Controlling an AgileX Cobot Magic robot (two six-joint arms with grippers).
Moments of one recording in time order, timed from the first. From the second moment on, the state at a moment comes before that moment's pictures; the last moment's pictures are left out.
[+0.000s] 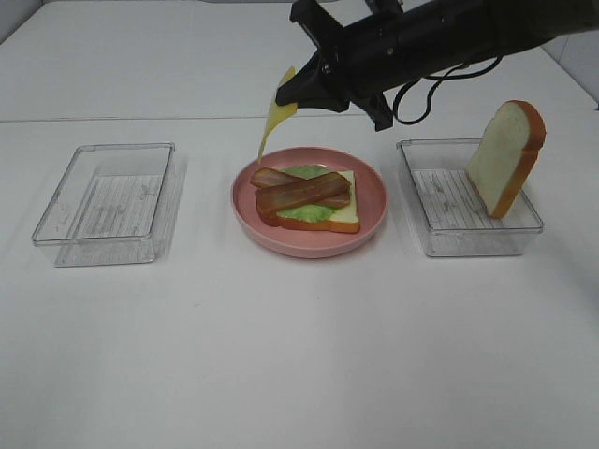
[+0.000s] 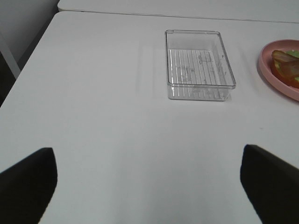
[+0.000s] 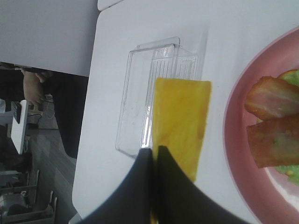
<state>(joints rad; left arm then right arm) 0.16 0.00 -0.52 -0.06 1.08 0.02 0.32 2.02 -1.43 1.23 0.69 -0.57</state>
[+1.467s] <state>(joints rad) 0.16 0.00 -0.52 -0.06 1.08 0.02 0.34 2.19 -1.51 0.67 0.57 -0.26</state>
